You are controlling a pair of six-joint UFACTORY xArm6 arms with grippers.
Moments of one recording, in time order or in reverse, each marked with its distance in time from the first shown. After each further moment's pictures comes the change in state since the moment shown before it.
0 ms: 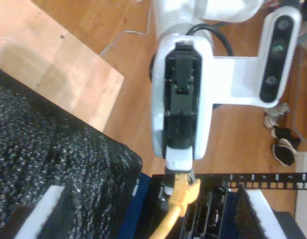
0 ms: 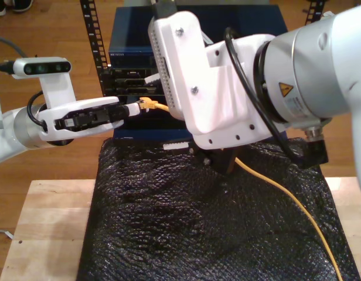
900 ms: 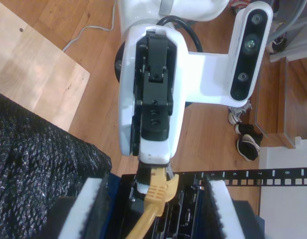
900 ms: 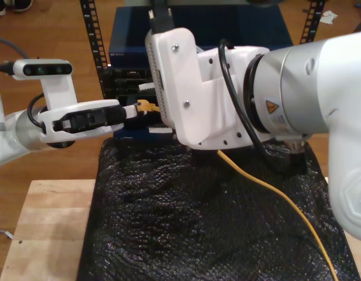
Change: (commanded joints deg) left arm -0.3 0.4 0.2 0.3 1.8 -1.0; right arm 1.9 0.6 3.2 0.2 -8.2 -0.9
